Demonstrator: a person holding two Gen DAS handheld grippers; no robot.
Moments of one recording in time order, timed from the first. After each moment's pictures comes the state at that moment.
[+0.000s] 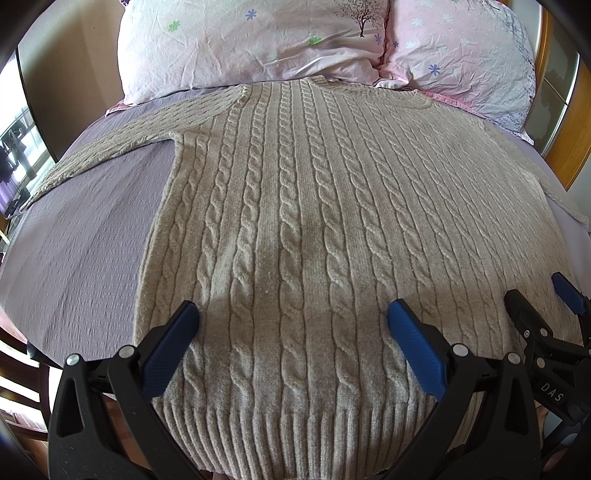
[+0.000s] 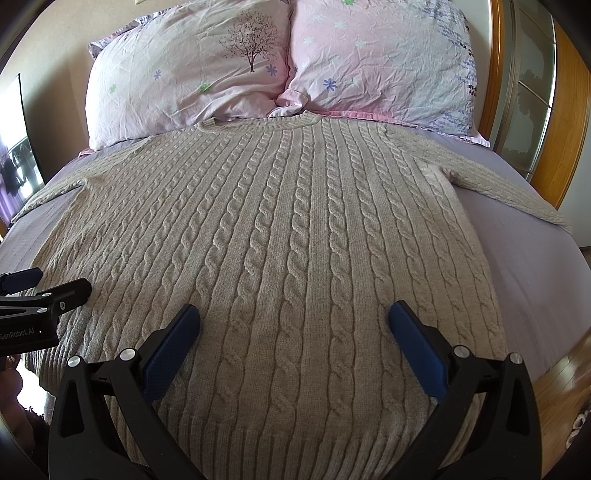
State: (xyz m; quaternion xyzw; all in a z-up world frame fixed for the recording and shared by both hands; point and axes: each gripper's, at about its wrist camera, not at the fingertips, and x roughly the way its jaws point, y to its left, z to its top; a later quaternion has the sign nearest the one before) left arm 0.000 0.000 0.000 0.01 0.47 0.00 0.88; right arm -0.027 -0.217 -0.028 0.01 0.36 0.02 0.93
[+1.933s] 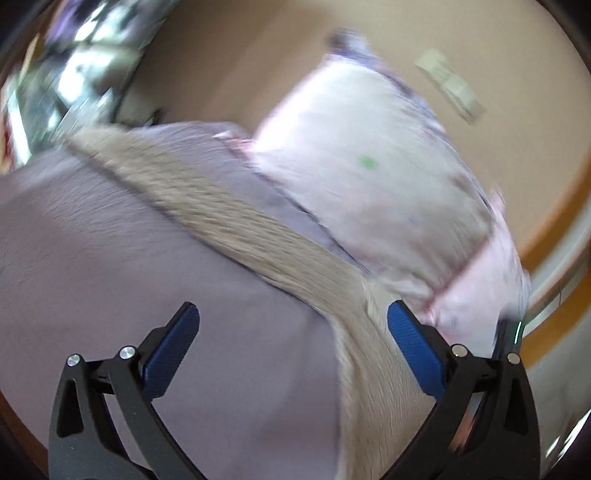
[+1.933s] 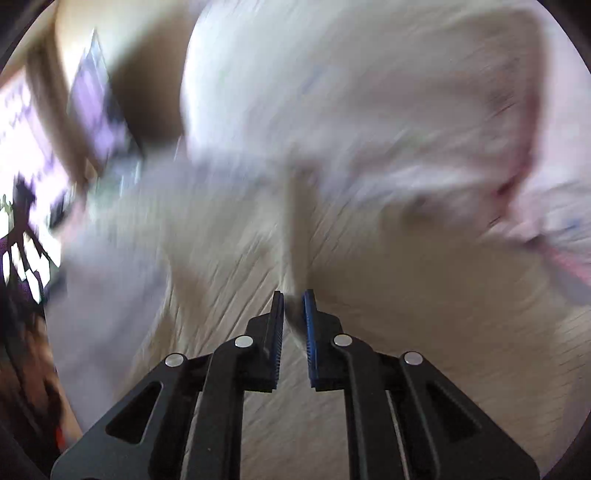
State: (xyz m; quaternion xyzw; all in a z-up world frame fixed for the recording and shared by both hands) left arm 0.044 0.282 0.039 -0.37 0.27 0.02 0.89; right arm 0.173 -0.045 0.016 -0.08 0.42 0.30 0.85
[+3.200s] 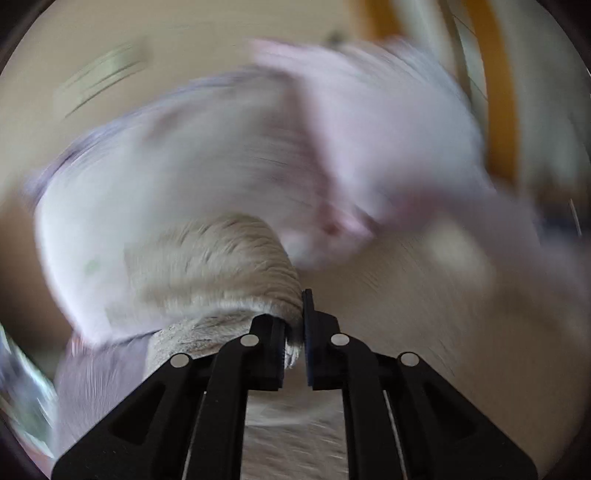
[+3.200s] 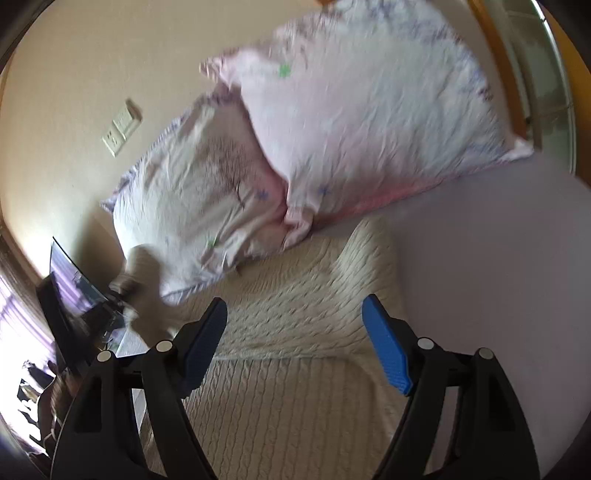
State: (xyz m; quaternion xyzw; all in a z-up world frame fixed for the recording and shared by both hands) left arm 0.122 -0.074 0.084 0.24 0.26 -0.16 0.92; right arm 0.098 -0.337 0.053 0.24 0.31 0.16 0.91
